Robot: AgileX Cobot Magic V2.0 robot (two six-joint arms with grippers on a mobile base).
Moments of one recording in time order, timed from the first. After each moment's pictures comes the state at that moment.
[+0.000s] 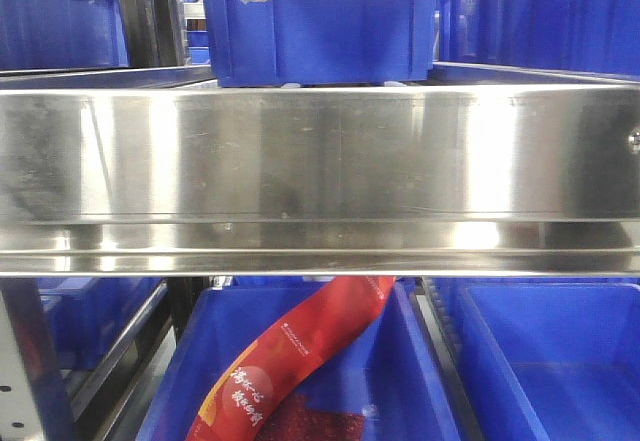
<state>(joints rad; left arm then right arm) -0.33 1.56 -2.07 0.11 1.22 -0.21 0.24 1.53 -1.87 0.21 0.97 -0.16</state>
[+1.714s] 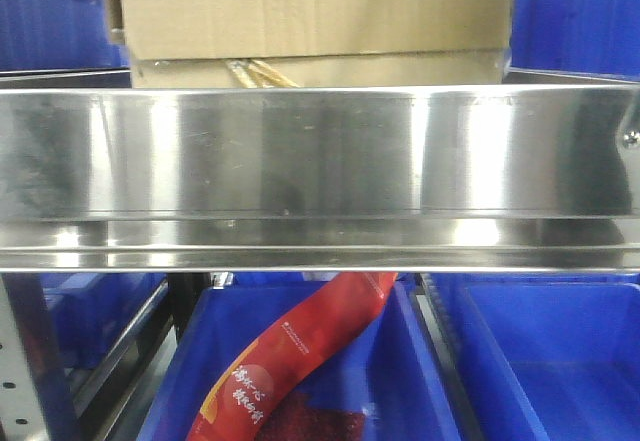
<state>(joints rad) -0.33 1.35 -1.77 0.15 1.21 -0.19 0.24 1.29 -1.66 0.22 1.07 -0.13</state>
